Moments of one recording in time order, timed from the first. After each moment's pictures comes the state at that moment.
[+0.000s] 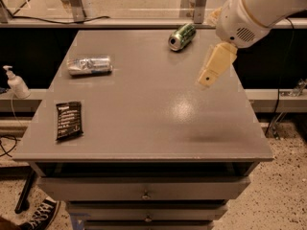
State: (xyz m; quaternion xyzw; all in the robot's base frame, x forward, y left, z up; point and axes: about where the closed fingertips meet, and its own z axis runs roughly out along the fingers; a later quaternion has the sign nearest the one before) arm 0.551 -0.122 0.965 -0.61 0.73 0.04 0.30
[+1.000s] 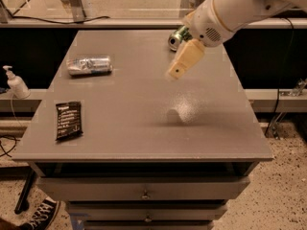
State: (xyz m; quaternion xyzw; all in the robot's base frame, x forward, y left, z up) arm 0.593 -0.061 0.953 -0.59 0.72 0.11 0.35
